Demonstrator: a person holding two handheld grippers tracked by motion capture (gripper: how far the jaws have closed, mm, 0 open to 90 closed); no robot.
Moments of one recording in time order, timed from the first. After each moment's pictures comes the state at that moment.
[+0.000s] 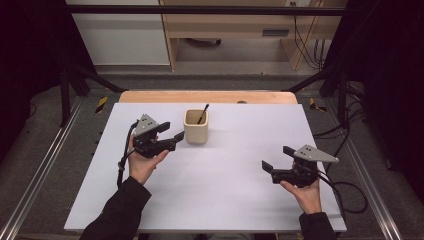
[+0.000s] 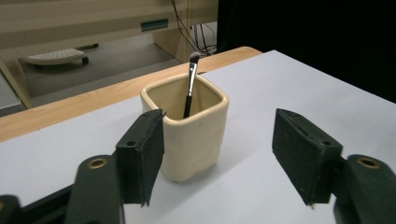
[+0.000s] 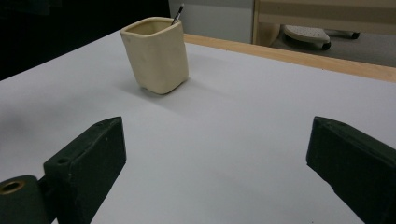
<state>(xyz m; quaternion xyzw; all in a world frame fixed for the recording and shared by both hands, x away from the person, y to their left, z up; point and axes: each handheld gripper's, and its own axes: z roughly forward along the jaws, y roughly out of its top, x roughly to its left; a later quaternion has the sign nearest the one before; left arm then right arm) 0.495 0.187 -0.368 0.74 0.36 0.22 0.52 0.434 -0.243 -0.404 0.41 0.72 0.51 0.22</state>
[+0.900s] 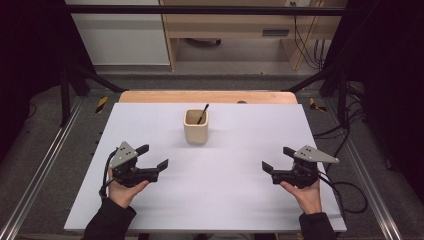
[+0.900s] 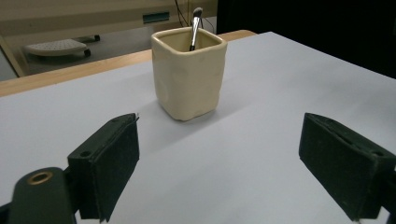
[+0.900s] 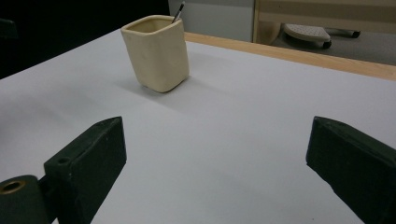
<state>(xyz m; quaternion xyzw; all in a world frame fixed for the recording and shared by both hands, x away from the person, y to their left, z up) 0.439 0.234 -0.404 0.74 0.37 0.22 0.52 0.432 -0.243 -0.404 0.41 0.72 0.51 0.22</state>
